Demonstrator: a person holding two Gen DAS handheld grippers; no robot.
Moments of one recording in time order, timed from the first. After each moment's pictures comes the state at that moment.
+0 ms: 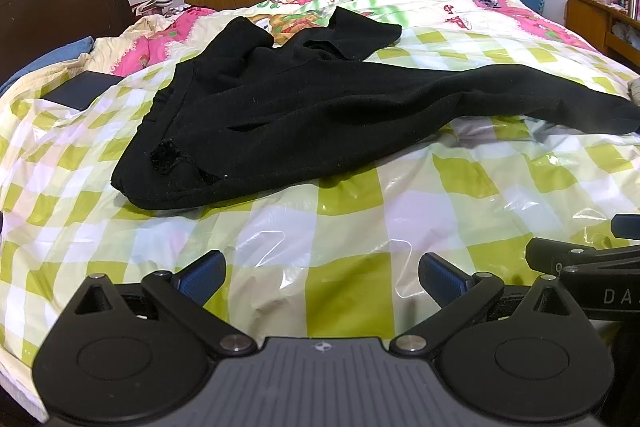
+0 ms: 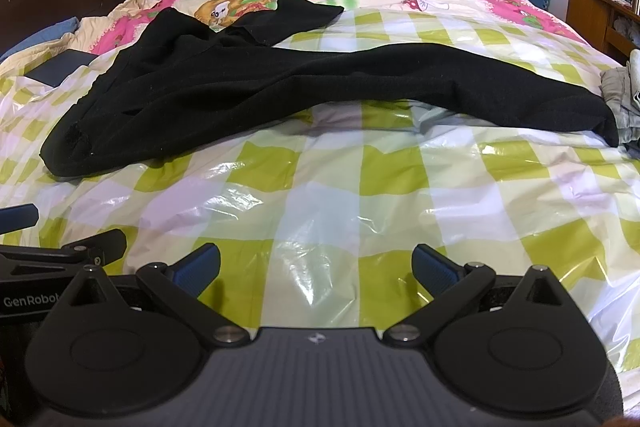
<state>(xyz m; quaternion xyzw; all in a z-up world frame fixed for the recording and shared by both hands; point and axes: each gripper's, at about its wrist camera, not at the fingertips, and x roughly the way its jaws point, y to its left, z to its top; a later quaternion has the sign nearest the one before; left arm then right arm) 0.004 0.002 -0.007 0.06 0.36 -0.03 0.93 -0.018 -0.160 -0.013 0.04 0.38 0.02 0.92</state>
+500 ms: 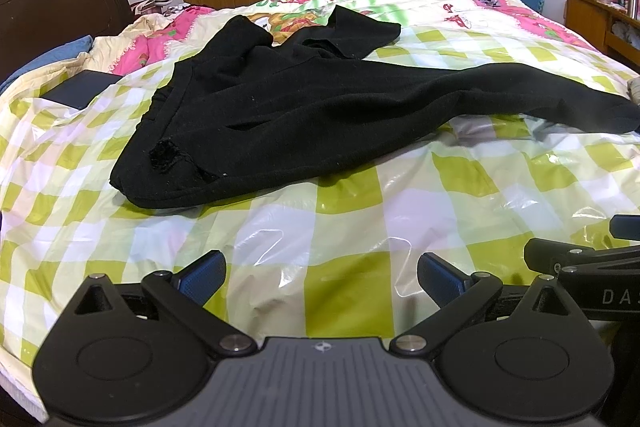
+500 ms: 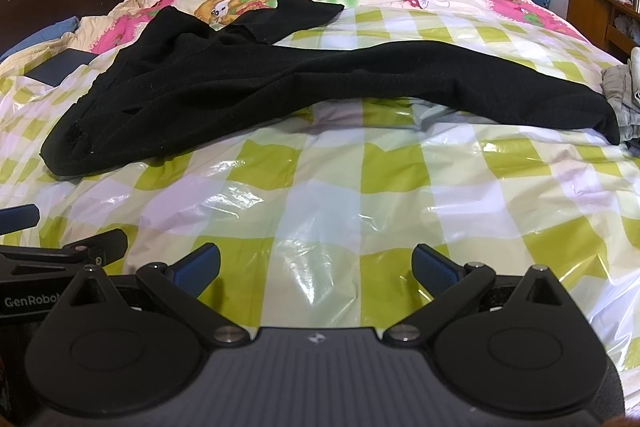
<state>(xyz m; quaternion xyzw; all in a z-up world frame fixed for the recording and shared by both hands) 0.004 0.002 -0.008 0.06 0.36 -0.03 0.93 -0.018 -0.159 -0.015 0.04 0.38 0.02 0.92</state>
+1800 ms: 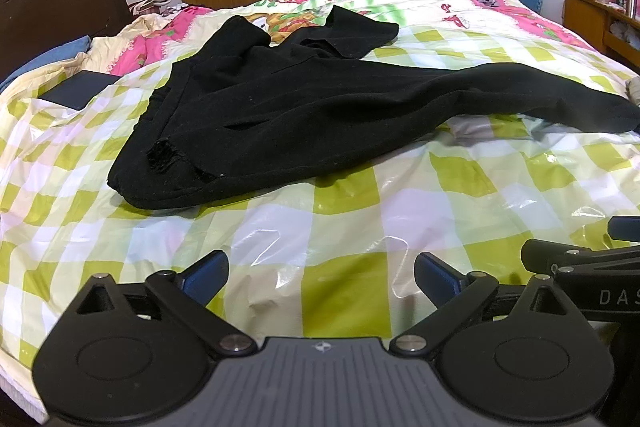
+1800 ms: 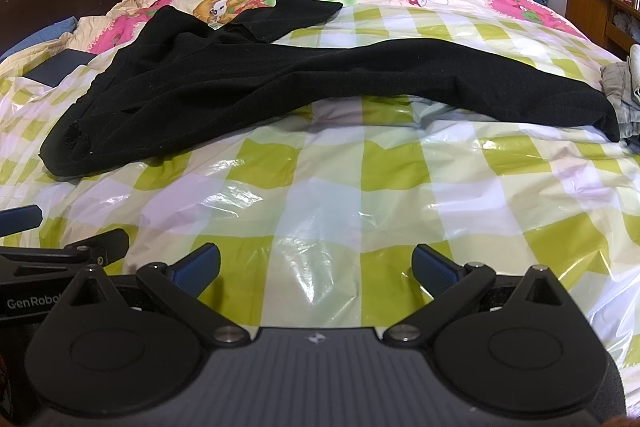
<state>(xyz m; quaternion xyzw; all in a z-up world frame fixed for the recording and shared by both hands) 0.005 0.001 -0.011 0.06 0.36 -0.03 0.93 -0.018 -0.159 -0.016 0.04 0.38 0.02 0.92</state>
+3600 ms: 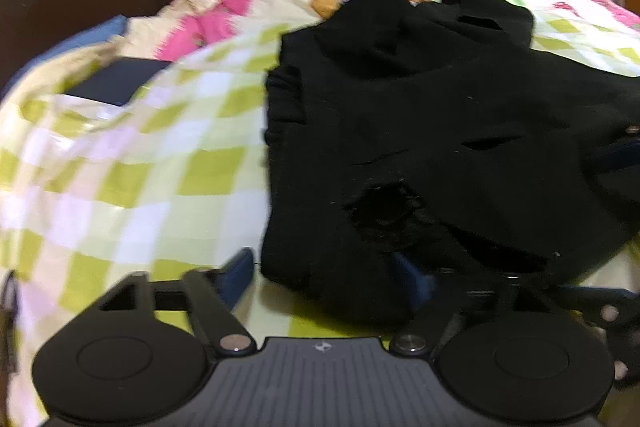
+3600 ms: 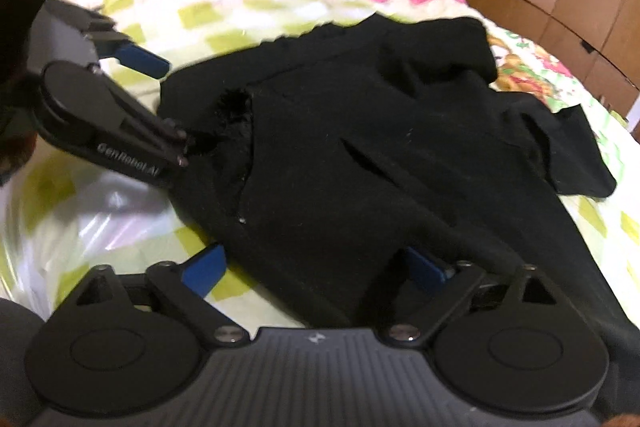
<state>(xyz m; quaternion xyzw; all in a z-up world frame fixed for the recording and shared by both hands) 0.156 0.176 -0.044 0.09 0.39 0.01 0.92 0.139 0.037 -0.038 -0.25 0.34 0.31 0.85</state>
